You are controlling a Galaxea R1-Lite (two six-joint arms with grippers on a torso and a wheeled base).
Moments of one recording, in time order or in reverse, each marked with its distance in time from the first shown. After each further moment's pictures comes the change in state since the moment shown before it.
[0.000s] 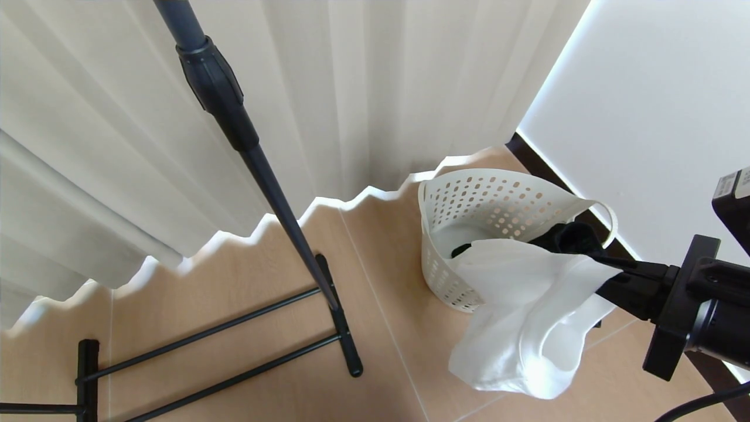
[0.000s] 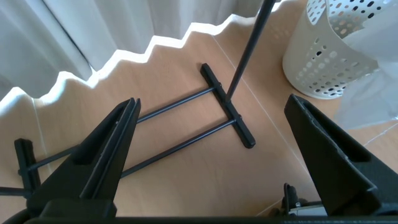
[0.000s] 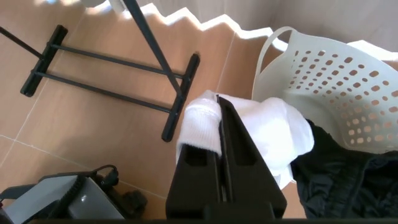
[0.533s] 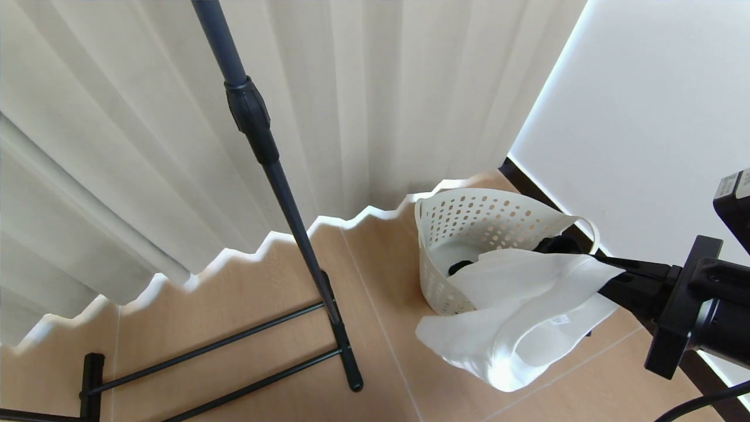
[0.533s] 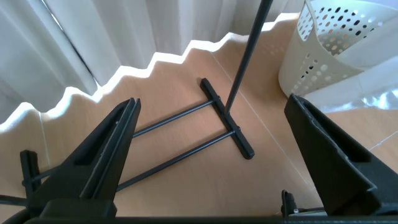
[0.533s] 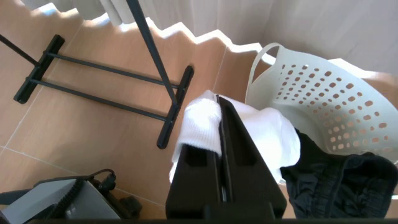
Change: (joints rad) left arm 0.000 0.000 0.000 0.001 0.000 -0.002; right arm -0.016 -0.003 0.004 0.000 0.002 0.003
